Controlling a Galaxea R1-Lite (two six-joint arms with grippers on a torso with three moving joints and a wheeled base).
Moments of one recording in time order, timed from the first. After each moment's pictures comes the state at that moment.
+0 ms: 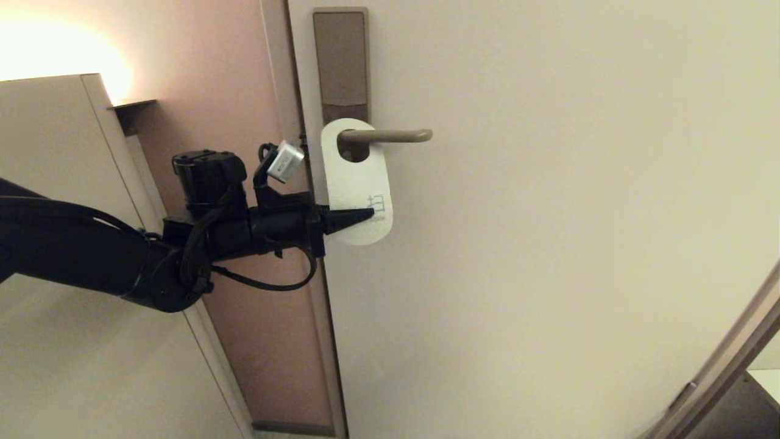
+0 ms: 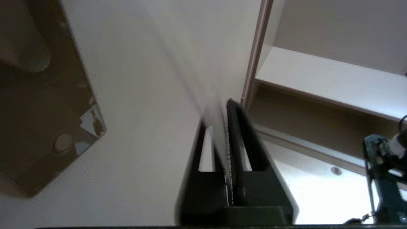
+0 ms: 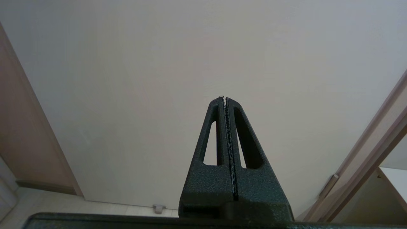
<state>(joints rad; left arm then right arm) -0.32 1.95 -1.04 -0.86 -0.90 -0.05 -0.01 0.00 0.00 -0.02 0.02 -0.03</state>
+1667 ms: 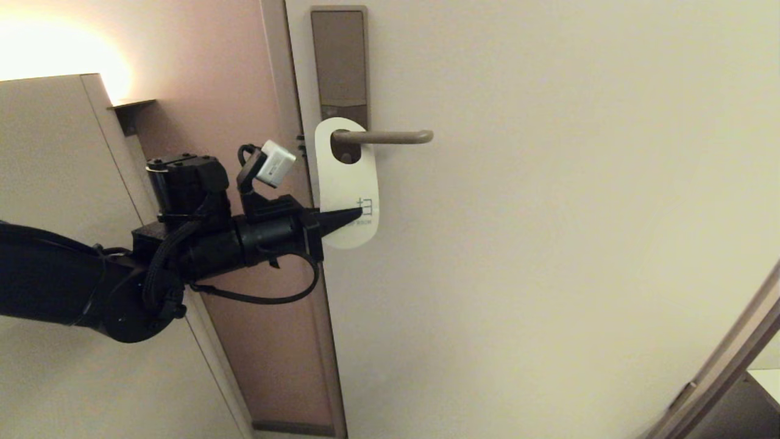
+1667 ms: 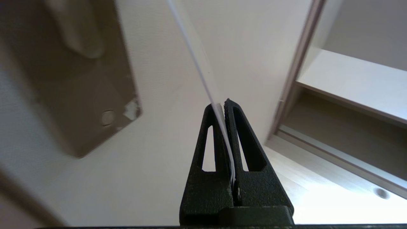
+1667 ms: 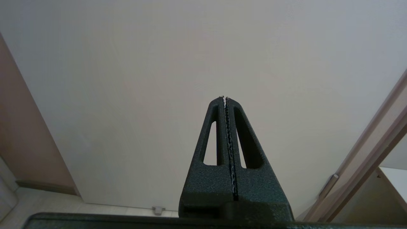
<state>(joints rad) -0.38 1.82 -0.89 -0.86 -0.63 0.00 -0.01 0.00 0.00 -0.02 0.02 -0.03</state>
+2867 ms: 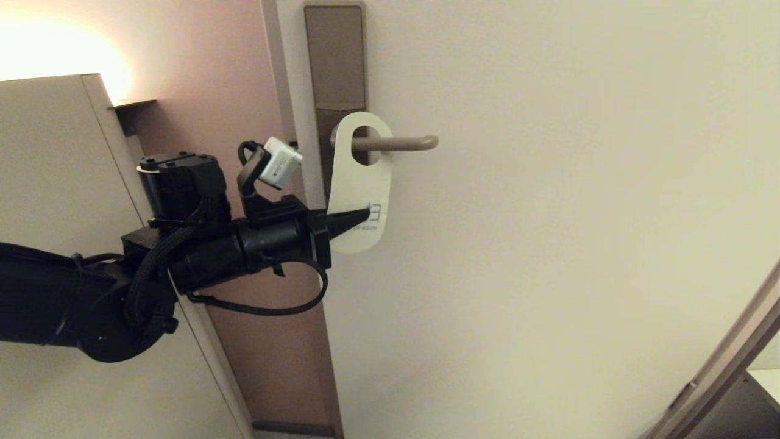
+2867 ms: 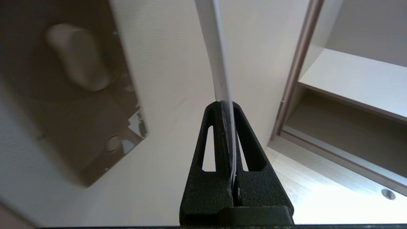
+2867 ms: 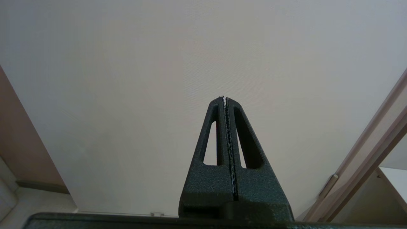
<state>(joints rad) -0.44 1.77 -0.86 -0.85 -0.55 0.01 -0.01 0.00 0.00 -0.02 0.02 -0.03</state>
